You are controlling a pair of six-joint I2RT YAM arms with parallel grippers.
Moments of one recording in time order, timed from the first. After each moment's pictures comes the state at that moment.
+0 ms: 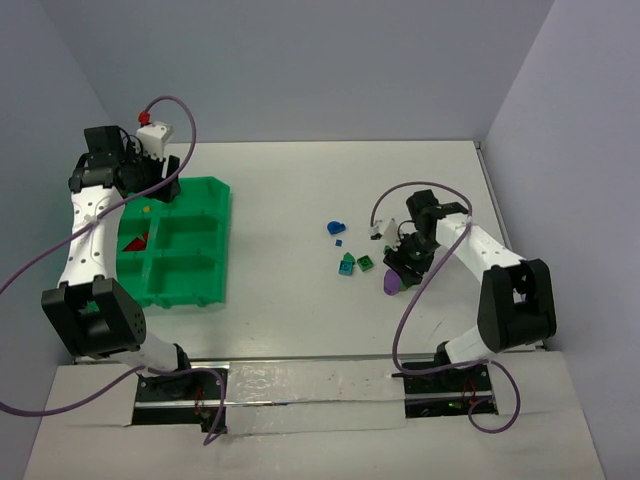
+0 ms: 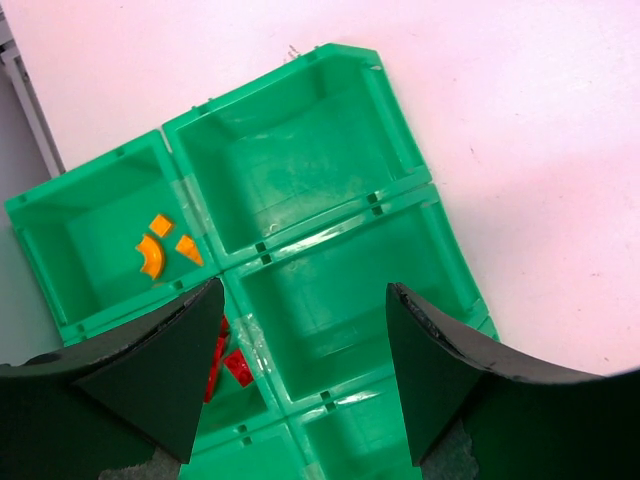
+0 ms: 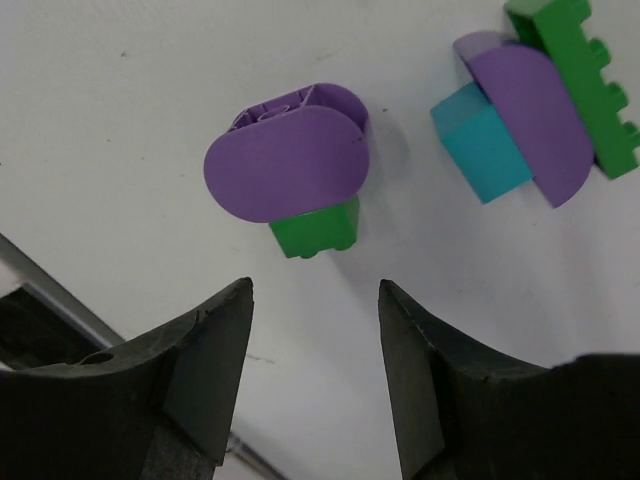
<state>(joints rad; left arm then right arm) 0.17 1.52 1.49 -0.74 0.36 0.45 0.19 1.49 0.99 -0.96 -0.25 -0.83</state>
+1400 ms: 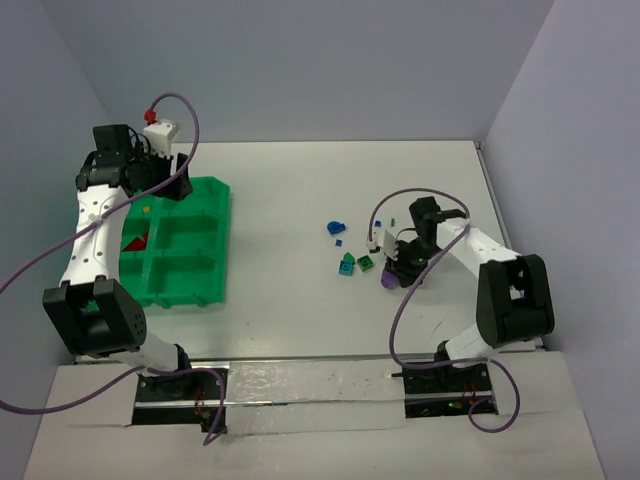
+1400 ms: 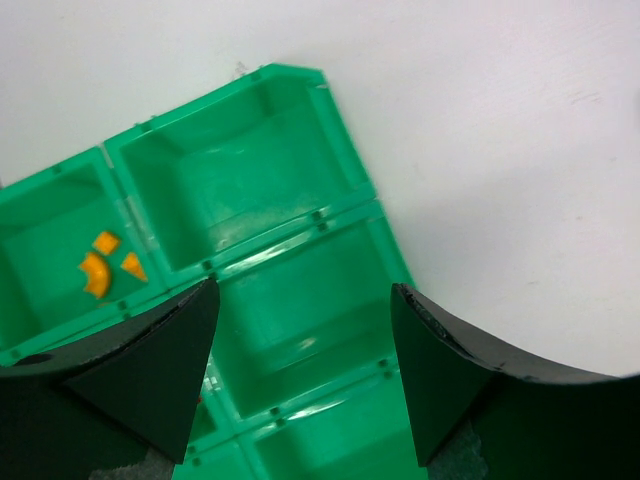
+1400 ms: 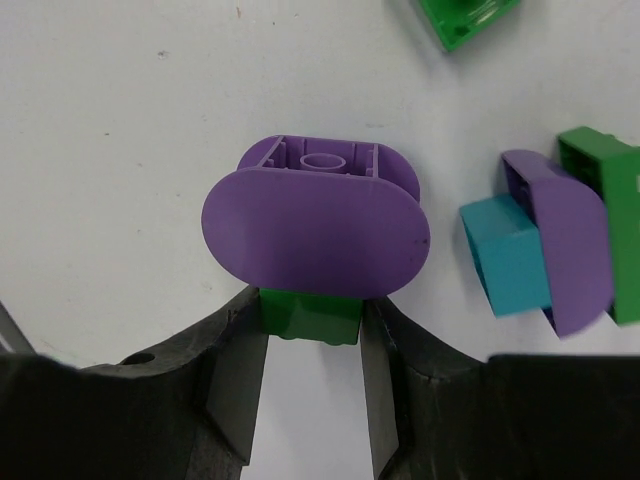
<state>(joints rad) 0.13 1.52 1.49 -0.74 0.38 0.38 0.16 1.53 0.92 -0.87 -0.40 -1.17</state>
